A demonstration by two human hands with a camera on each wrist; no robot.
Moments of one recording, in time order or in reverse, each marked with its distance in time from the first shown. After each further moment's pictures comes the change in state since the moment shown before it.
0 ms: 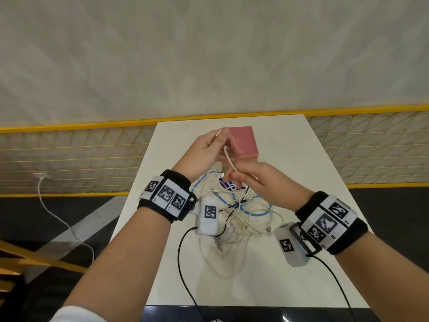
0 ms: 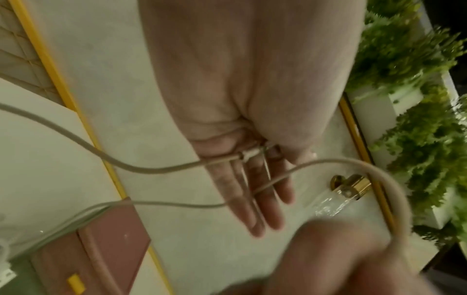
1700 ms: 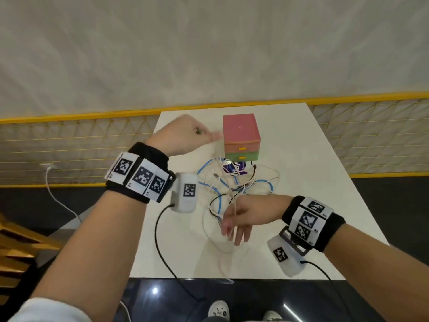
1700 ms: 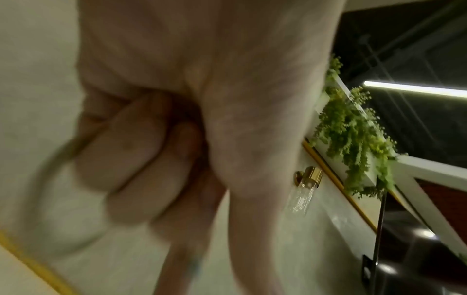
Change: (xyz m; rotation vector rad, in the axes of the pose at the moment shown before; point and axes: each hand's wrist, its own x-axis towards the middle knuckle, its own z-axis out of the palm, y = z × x) left_hand -0.036 0.045 -0.041 0.827 -0.043 -0.274; right_hand -0.034 0.003 0.069 0.361 -0.701 0.548
